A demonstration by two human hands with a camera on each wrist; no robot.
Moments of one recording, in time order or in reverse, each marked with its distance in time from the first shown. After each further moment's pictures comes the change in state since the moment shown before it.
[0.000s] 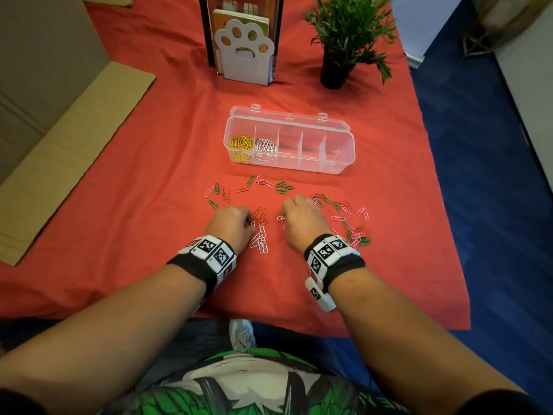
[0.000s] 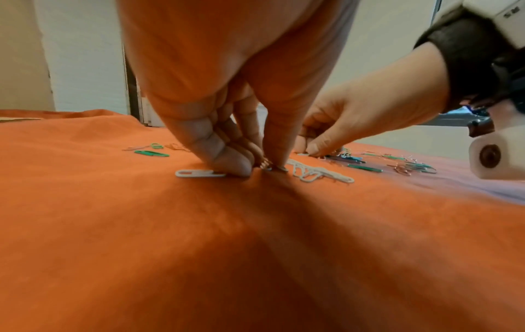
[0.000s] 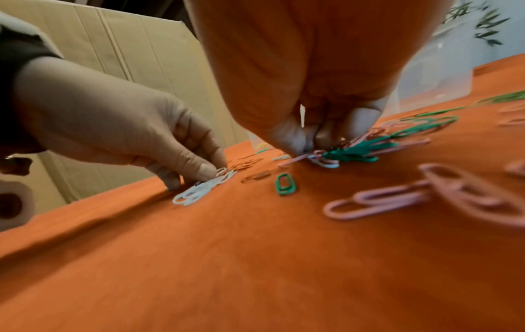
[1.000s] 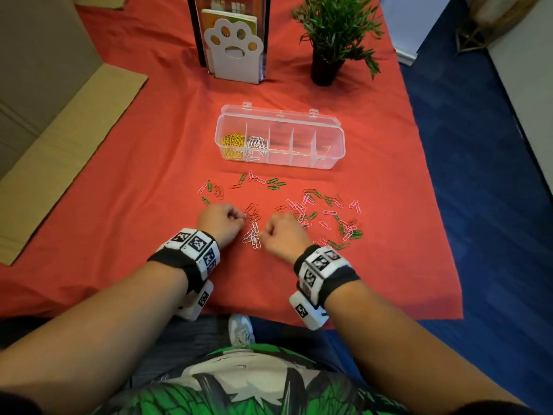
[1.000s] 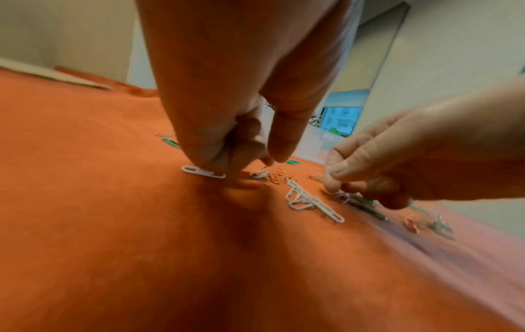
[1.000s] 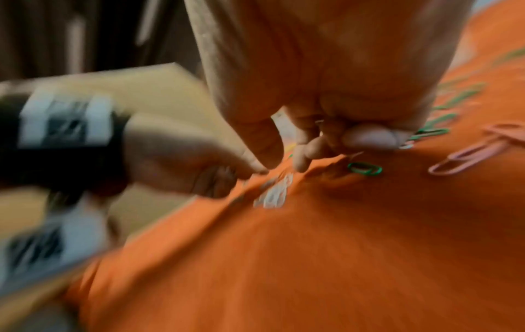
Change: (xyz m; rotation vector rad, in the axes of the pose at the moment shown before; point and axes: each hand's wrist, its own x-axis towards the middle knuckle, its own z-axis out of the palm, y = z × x) left_hand -0.004 0.001 -0.005 -0.274 -0.041 -0.179; right_hand -0.028 -0.023 0.006 0.391 -0.172 0.195
